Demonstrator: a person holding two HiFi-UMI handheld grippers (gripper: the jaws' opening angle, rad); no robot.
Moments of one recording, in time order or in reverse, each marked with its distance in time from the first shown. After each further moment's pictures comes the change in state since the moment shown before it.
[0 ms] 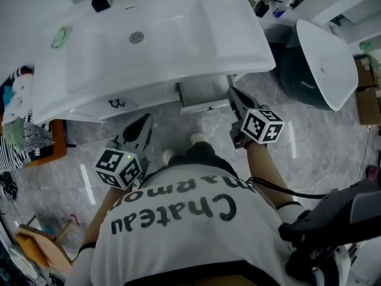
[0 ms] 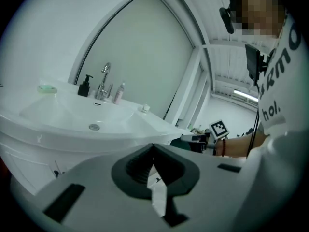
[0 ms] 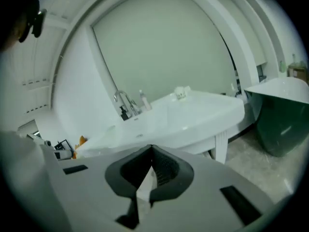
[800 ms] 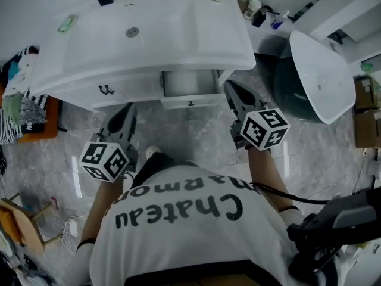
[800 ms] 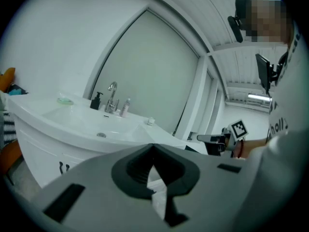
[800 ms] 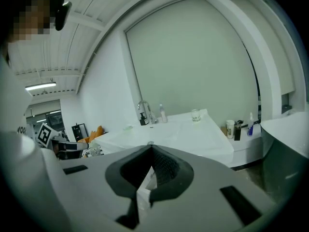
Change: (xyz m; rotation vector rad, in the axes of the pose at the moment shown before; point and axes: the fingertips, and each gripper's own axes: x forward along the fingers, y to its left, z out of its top) left arm -0.017 -0.068 0.016 -0.033 -0.189 0.195; right arm -0.090 0.012 0.067 -0.277 -0.068 0.185
